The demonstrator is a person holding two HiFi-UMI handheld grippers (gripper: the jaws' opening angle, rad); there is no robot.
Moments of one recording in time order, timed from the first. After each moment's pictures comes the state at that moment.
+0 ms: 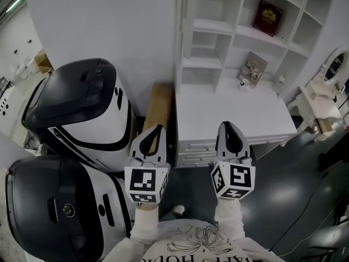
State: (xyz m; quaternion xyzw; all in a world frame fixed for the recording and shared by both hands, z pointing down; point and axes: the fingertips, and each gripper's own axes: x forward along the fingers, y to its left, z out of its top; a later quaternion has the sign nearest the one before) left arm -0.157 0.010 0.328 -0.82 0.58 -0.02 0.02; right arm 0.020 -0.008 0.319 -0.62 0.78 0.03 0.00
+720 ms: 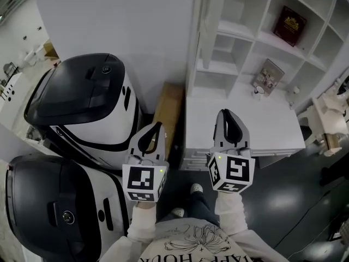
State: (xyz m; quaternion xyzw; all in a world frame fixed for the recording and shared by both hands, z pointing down) left arm -0.195 -0.056 0.334 -0.79 0.61 -0.03 0.01; right arm -0.033 -0.102 0.297 -0.59 0.81 0.06 0.00
